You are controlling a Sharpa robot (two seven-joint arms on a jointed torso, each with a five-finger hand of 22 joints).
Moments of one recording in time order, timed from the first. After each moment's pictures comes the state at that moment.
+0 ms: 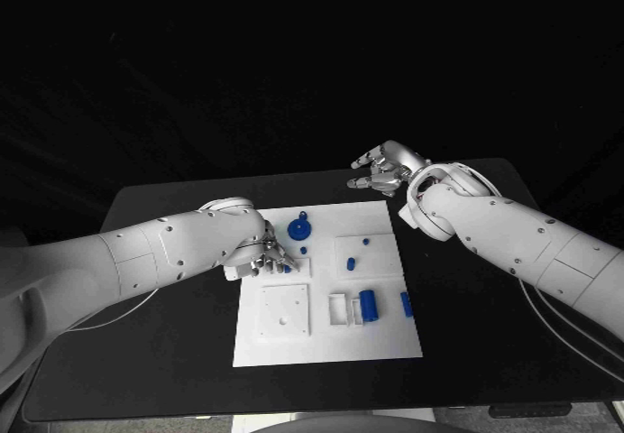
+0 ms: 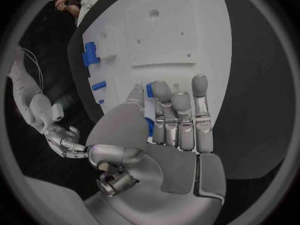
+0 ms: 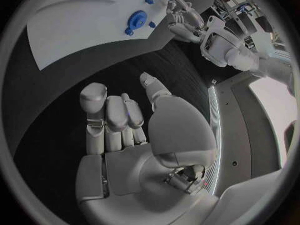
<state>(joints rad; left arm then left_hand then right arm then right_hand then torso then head) 1.29 -0.44 -0.24 1.09 -0.91 0.12 -0.65 1.07 -0.02 -0.08 0.10 0.13 1.19 -0.04 0.39 0.80 1.40 -0.09 0.72 0.66 1.26 -0.12 1.20 0.61 0.01 1.25 -0.13 0.41 1.31 1.05 -0.56 0.33 1.12 -1.36 -0.28 -0.06 1.26 -0.10 0.13 -0.09 0.37 0.94 0.12 0.06 0.06 1.34 0.02 1.21 1.31 1.46 -0.05 1.09 1.26 0.09 1.47 -0.07 0.77 1.31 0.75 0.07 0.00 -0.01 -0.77</state>
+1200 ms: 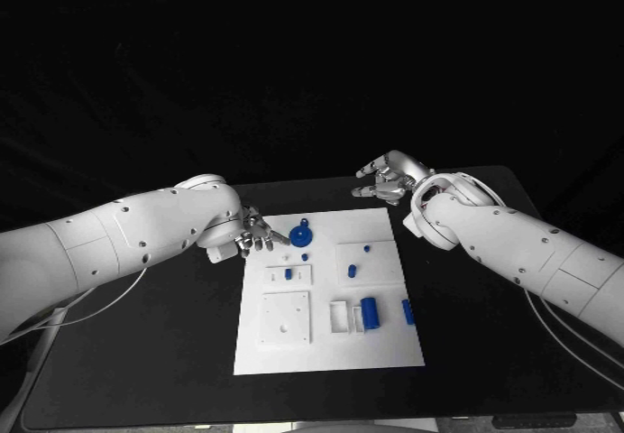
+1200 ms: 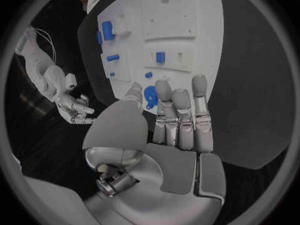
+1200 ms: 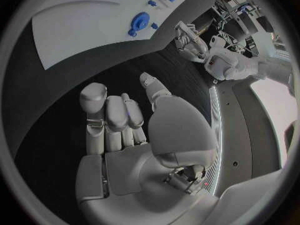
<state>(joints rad) 1.36 -0.56 -0.15 1.15 -0.87 0.09 -0.64 1.11 -0.03 -0.07 0.11 0.15 1.14 0.00 0.28 0.67 1.35 -0.06 0.70 0.63 1.22 -0.10 1.19 0.59 0.01 1.23 -0.12 0.36 1.31 1.05 -0.57 0.33 1.12 -1.36 -0.28 -0.06 1.26 -0.10 0.13 -0.09 0.37 0.94 0.12 0.06 0.06 1.34 0.02 1.21 1.31 1.46 -0.05 1.09 1.26 0.09 1.47 -0.07 0.77 1.31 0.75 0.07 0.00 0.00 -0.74</state>
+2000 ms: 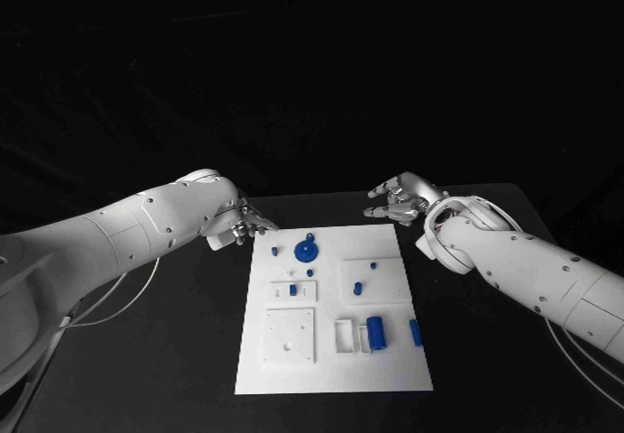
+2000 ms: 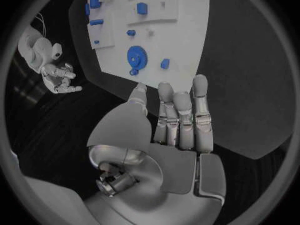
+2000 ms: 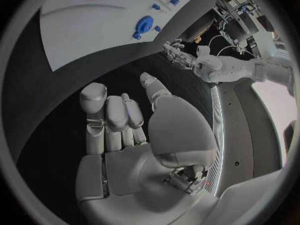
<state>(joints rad) 1.37 -0.44 -0.14 0.81 -0.87 0.10 -0.52 1.11 0.04 -0.13 0.07 0.25 1.01 0.01 0.44 0.77 1.26 -0.05 0.82 0.65 1.16 -0.09 1.27 0.58 0.01 1.21 -0.11 0.37 1.31 1.04 -0.59 0.33 1.15 -1.36 -0.28 -0.06 1.26 -0.10 0.13 -0.09 0.37 0.94 0.12 0.06 0.06 1.34 0.02 1.21 1.31 1.46 -0.05 1.09 1.26 0.09 1.47 -0.07 0.77 1.31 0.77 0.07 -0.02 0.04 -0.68</state>
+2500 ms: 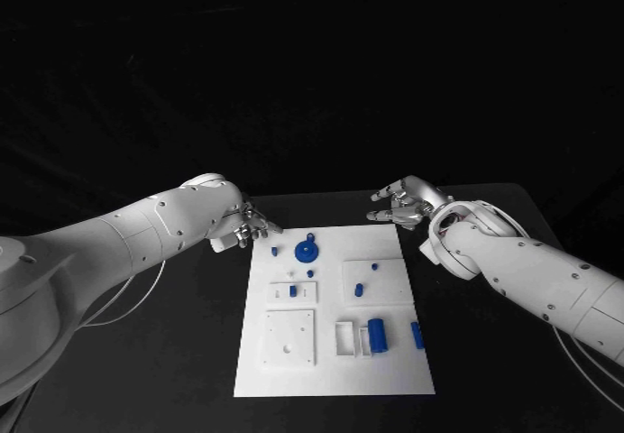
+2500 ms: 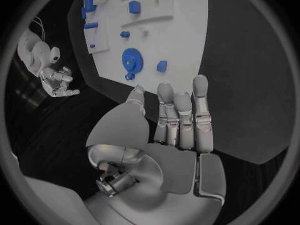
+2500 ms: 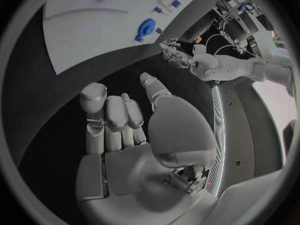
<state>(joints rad) 1.36 -0.41 -0.15 0.74 -0.89 0.14 -0.47 1.07 0.00 -0.11 0.11 0.25 0.97 0.00 0.56 0.85 1.25 -0.06 0.85 0.63 1.15 -0.09 1.30 0.56 0.01 1.21 -0.11 0.38 1.31 1.04 -0.60 0.33 1.17 -1.36 -0.28 -0.06 1.26 -0.10 0.13 -0.09 0.37 0.94 0.12 0.06 0.06 1.34 0.02 1.21 1.31 1.46 -0.05 1.09 1.26 0.09 1.47 -0.07 0.77 1.31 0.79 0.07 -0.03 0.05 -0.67</state>
